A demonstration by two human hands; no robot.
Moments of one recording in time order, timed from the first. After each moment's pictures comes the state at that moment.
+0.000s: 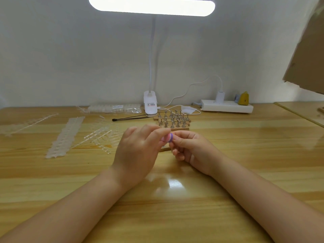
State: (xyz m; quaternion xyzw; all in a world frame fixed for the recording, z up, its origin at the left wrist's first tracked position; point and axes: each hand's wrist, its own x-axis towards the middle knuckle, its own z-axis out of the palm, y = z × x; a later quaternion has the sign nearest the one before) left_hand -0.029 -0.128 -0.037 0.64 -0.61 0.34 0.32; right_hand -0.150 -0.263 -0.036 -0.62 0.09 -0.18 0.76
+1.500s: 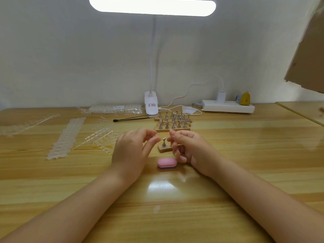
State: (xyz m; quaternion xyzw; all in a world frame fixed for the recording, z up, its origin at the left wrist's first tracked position) left_hand -0.018 -0.128 -0.043 0.73 -0.52 0.16 0.42; right_hand -0.146 -0.256 -0.034 -0.63 0.13 -0.19 0.74
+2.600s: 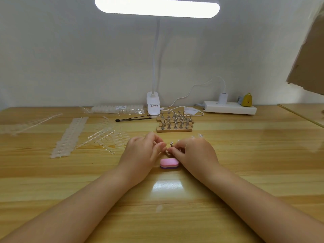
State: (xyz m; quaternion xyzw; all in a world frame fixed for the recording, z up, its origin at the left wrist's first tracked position) left_hand -0.016 -0.134 -0.050 0.76 -0.56 0.08 0.33; right_hand -0.145 -0.245 -0.043 -0.92 0.27 -0.25 0.11
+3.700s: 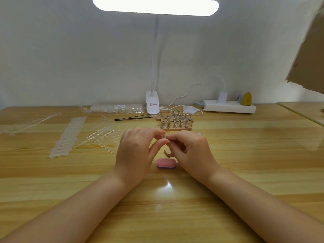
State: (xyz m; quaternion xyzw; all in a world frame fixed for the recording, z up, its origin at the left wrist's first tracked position) left_hand -0.028 -0.124 -0.038 0.68 -0.57 0.23 0.39; right_hand -0.149 -0.237 -0.040 -0.87 0.06 -0.44 0.22
